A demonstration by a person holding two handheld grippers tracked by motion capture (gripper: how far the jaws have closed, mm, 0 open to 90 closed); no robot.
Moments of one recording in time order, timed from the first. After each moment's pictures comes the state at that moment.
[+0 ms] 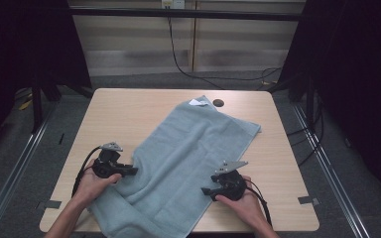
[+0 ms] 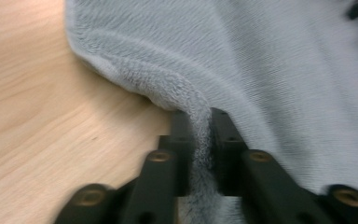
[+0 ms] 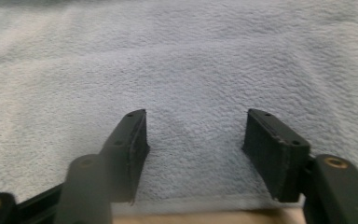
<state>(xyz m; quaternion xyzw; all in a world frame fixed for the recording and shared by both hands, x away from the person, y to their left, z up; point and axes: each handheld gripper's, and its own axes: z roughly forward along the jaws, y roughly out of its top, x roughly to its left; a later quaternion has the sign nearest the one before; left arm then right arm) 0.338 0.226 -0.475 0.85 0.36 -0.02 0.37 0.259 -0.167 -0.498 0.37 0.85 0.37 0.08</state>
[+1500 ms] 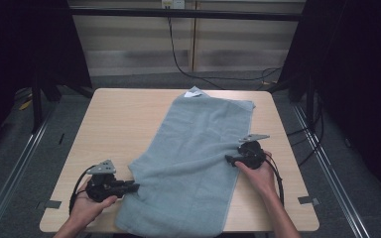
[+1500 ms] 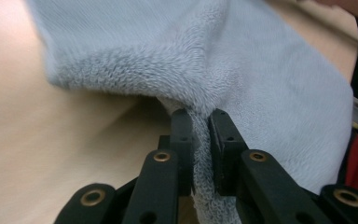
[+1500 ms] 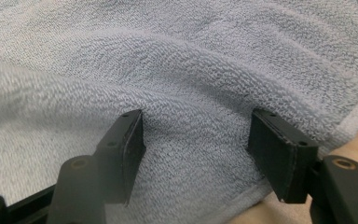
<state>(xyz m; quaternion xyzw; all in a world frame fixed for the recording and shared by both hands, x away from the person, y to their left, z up) 0.269 0.233 -0.463 0.83 0.32 0.00 0.45 0.342 -0.244 -0.503 0.48 0.79 0.33 0.16</state>
